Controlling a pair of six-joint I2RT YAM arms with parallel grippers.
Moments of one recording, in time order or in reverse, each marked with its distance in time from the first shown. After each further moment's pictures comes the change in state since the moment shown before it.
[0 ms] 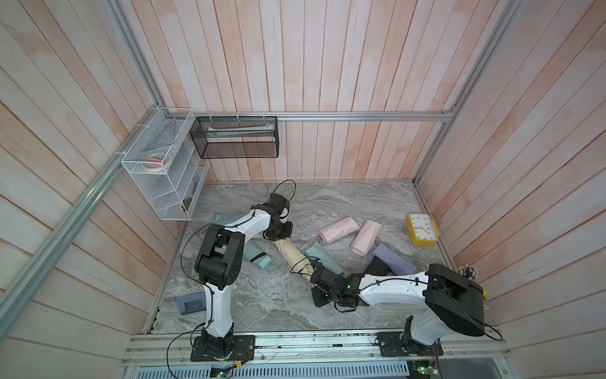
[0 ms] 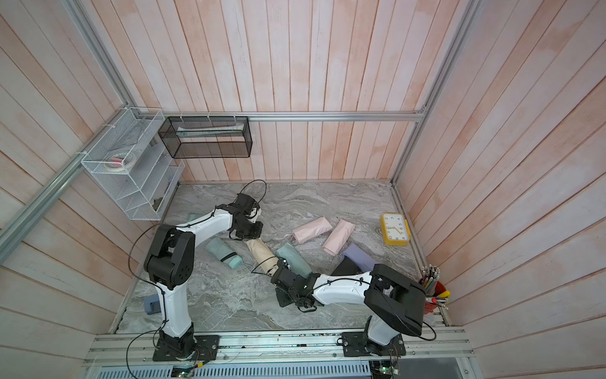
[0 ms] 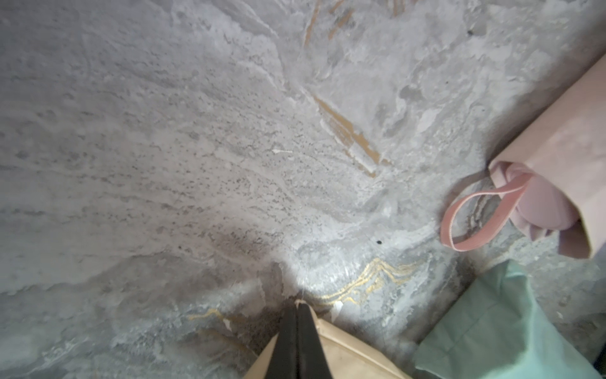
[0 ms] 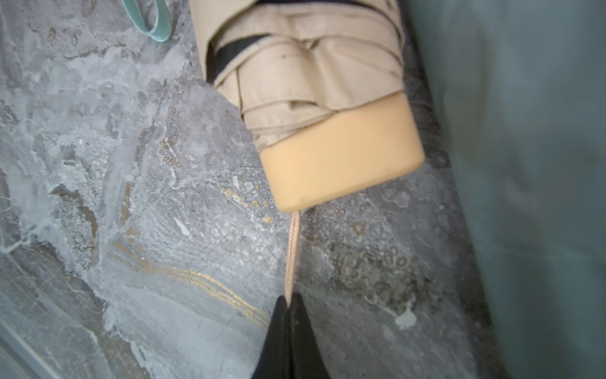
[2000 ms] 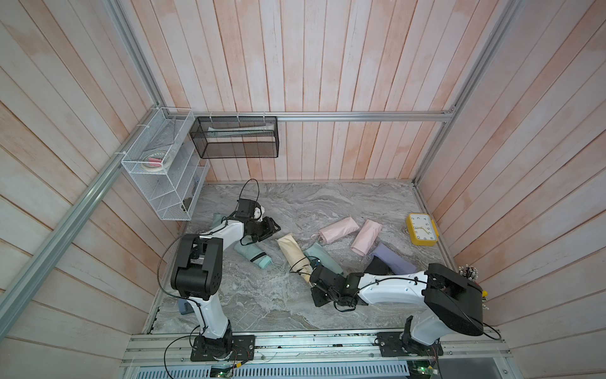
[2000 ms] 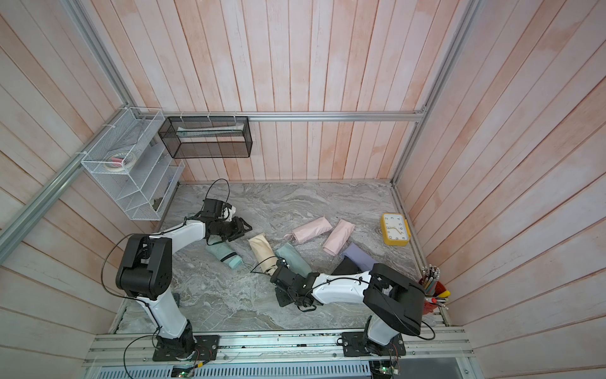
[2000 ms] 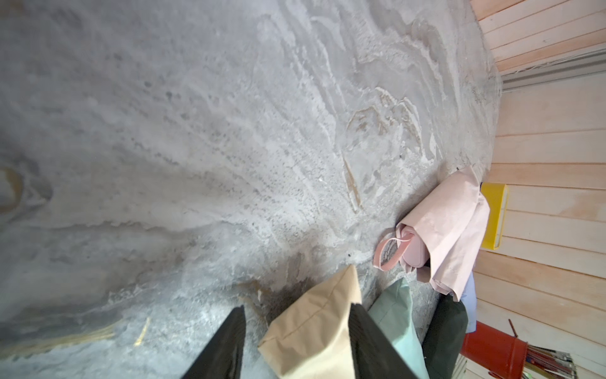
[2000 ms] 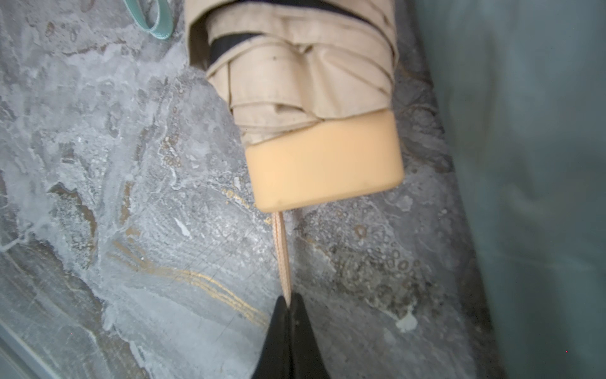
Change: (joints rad) left arm 0.227 -0.174 -0.274 0.334 0.321 -0.297; right arm -0.003 0.011 0.017 -0.014 -0.007 -0.018
